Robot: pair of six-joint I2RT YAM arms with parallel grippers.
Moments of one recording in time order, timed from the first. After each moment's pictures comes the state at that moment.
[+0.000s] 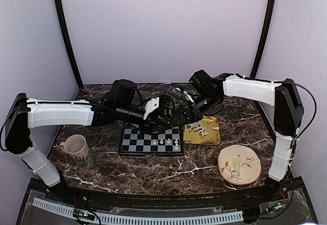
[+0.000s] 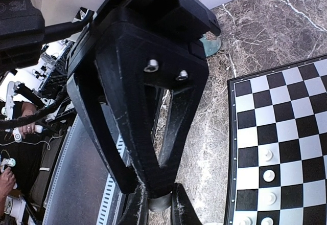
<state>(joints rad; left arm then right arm) -0.84 1.59 1.08 0.02 0.62 0.46 0.66 1.91 1.55 -0.83 -1.20 -0.50</state>
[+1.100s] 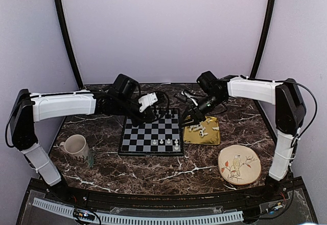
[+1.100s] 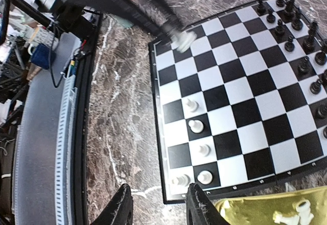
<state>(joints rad) -0.76 1.63 1.20 -0.30 0.22 0.47 0.58 1.91 1.49 -0.77 -0.92 -0.50</state>
